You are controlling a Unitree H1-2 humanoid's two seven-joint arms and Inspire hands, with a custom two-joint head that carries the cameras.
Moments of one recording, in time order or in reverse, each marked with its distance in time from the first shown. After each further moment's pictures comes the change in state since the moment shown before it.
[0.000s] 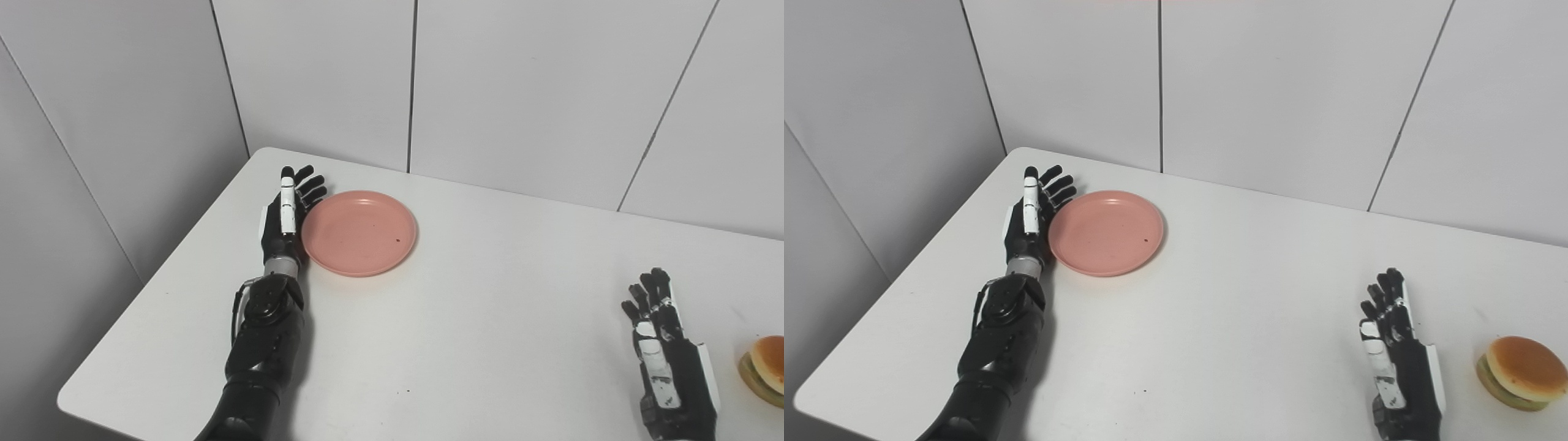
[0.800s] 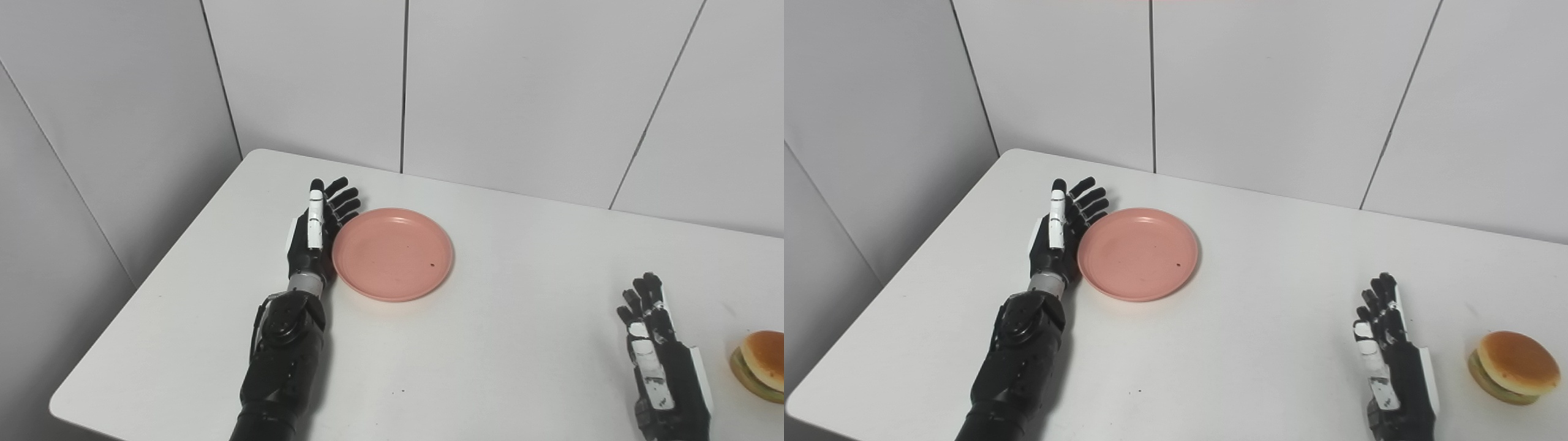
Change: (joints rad) left arm 0.072 -0.082 -0.068 -0.156 0.001 0.109 -0.045; right arm 0.018 0.006 0.001 -0.026 -0.004 0.044 -0.009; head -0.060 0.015
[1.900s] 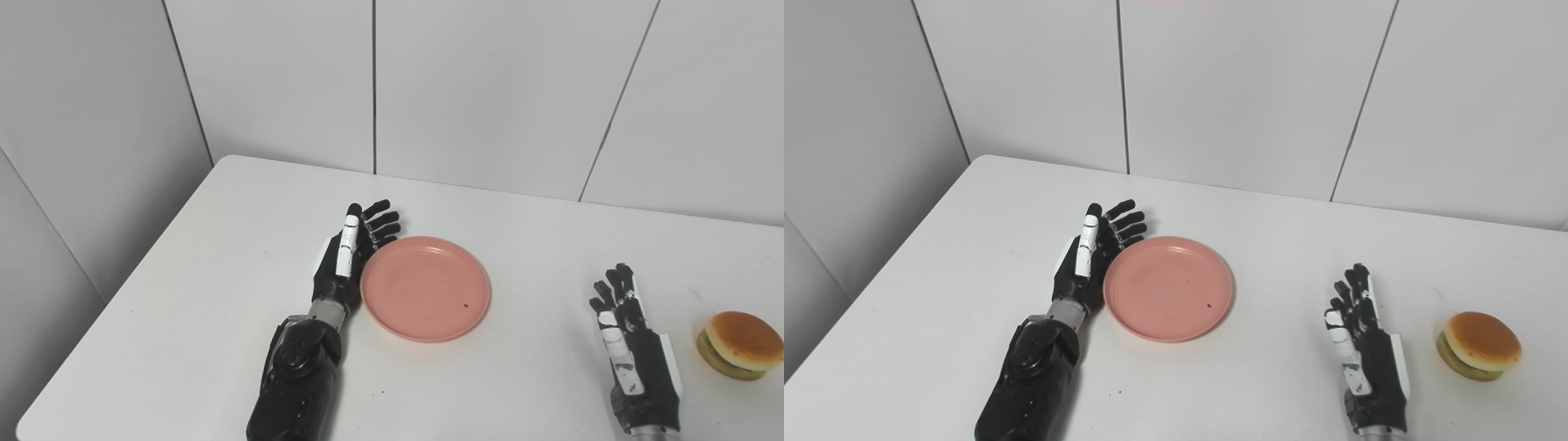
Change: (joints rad) left arm 0.075 -0.072 -0.123 -0.088 0.049 0.006 -0.106; right arm 0.000 0.021 0.009 -0.002 -0.072 0.000 -0.033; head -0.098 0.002
